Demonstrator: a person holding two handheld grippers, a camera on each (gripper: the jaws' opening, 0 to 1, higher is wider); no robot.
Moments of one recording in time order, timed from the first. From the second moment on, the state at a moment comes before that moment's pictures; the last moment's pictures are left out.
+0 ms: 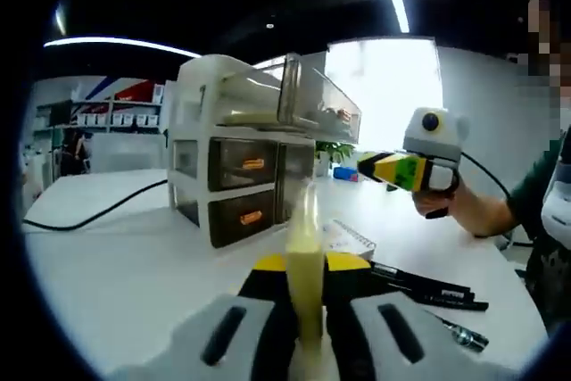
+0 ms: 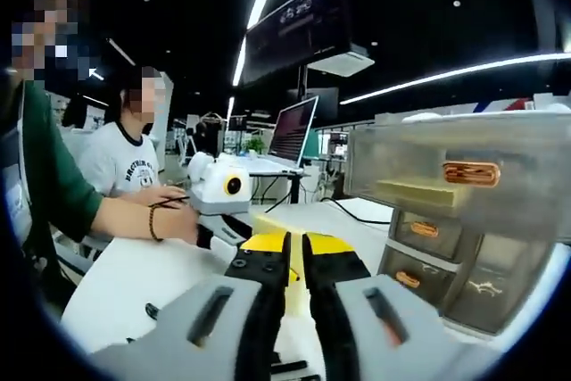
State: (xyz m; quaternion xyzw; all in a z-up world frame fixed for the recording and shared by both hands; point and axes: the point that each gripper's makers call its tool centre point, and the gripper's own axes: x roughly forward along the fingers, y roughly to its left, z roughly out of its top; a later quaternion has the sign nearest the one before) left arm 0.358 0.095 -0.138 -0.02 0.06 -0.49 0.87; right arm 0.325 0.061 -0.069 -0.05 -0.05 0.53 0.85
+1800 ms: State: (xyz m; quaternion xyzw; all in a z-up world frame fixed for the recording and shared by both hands) left arm 0.293 0.062 -0.070 -0.11 -0.01 -0.57 0.82; right arm 0.391 -0.171 -0.128 0.02 0.07 0.19 0.98
